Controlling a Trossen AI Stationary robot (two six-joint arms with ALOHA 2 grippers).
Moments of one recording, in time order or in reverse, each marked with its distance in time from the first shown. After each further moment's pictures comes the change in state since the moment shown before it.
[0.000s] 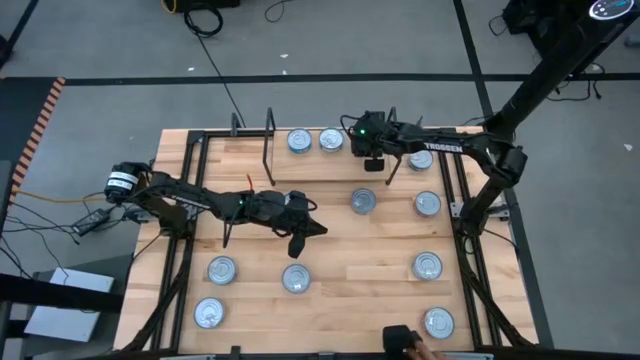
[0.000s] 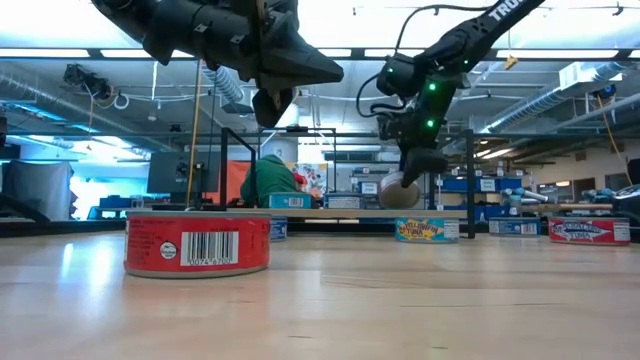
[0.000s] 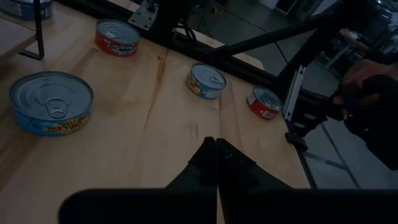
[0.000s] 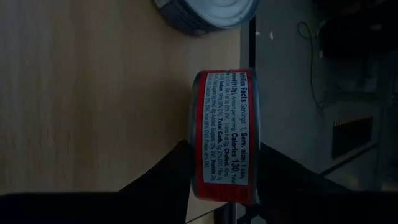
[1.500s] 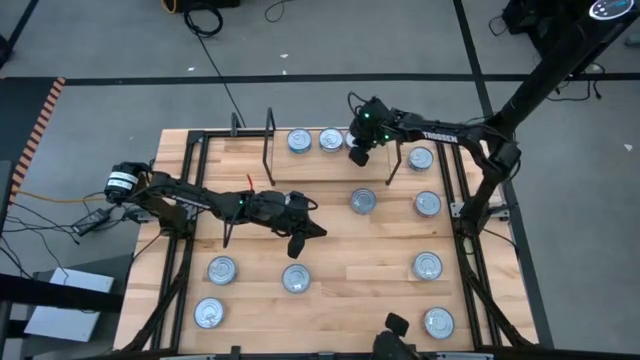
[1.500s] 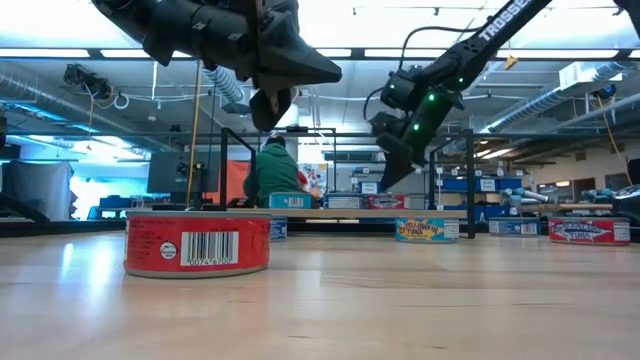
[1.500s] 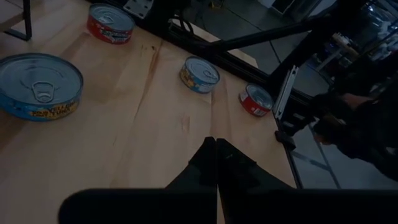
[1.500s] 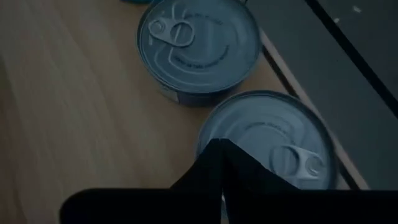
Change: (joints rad) left arm 0.001 0.000 0.000 -0.013 0.034 -0.067; right arm -0.127 0.078 0.038 0.104 -0.470 0.532
